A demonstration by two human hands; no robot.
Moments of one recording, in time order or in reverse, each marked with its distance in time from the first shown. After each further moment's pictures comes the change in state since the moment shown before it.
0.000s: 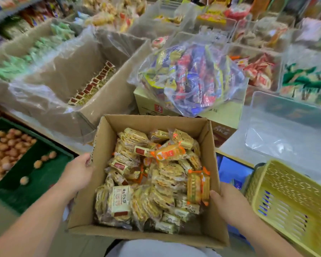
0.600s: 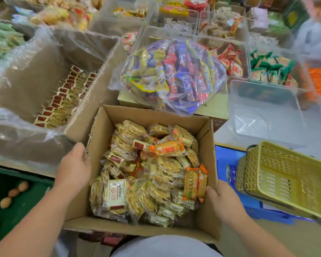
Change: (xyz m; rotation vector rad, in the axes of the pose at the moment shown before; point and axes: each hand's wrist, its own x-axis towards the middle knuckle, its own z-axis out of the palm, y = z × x) left_hand 0.087 0.020 -0.020 0.039 0.097 0.297; right_hand -0.020 -0.062 0.048 0.243 0.210 0.227
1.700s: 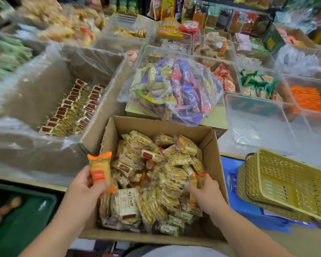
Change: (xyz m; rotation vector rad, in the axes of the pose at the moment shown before) left_hand -0.056 -0.010 -0.040 -0.854 -0.335 -0.090; right_hand 0.017 -0.047 0.048 0.271 0.005 0.065
